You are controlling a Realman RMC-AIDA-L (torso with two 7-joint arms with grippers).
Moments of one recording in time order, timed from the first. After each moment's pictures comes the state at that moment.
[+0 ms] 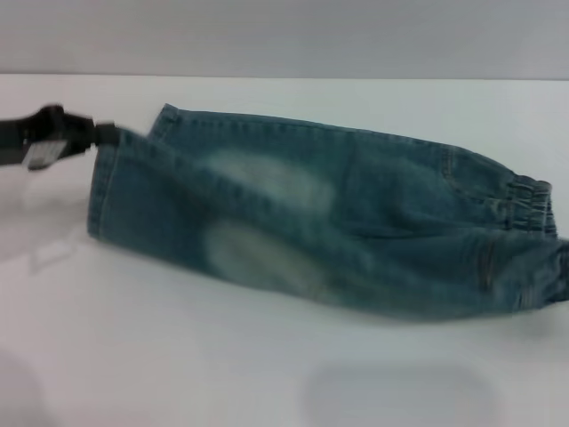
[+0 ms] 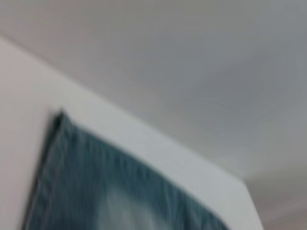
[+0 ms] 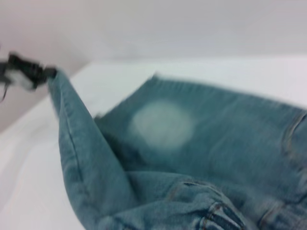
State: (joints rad) left arm -0.65 -1.87 0.43 0.56 2.19 1.52 -2.32; right arm 0.37 1.94 -0.38 -0.83 -2.29 -1.81 1.67
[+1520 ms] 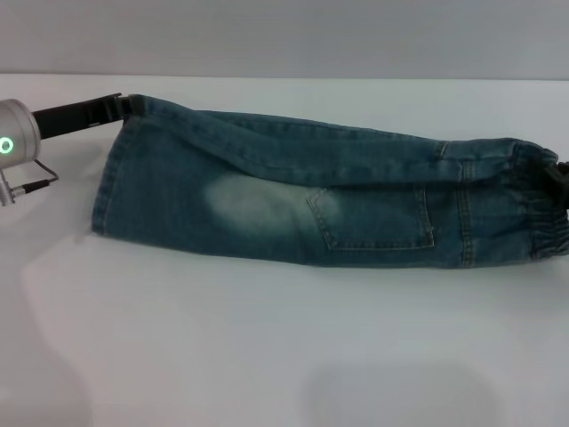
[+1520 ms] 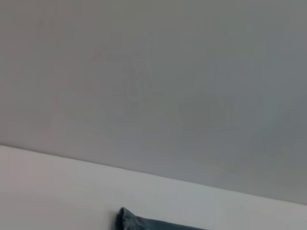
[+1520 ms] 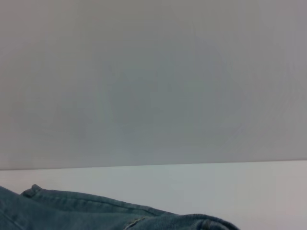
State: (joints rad) left arm -0.70 -2.04 0.52 0.58 2.12 1.02 -1.99; right arm 0.47 2.06 -0.33 -0.52 -1.98 -1.18 1.35
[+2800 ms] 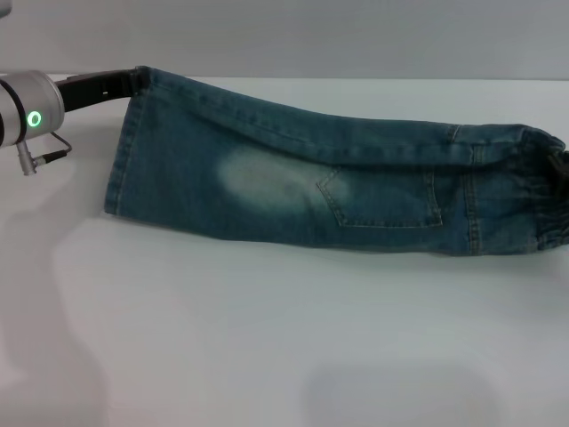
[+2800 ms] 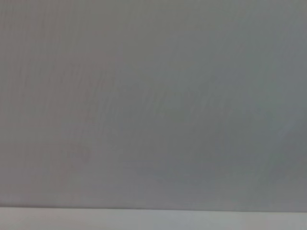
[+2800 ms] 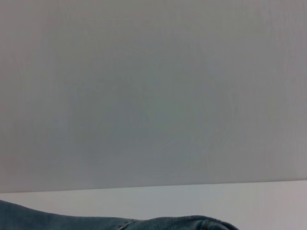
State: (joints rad) left arm -0.77 -2.06 0.58 0.54 2.08 0.82 -1.86; right arm 0.49 2.07 -0.31 -0.39 -1.80 -1.05 1.14
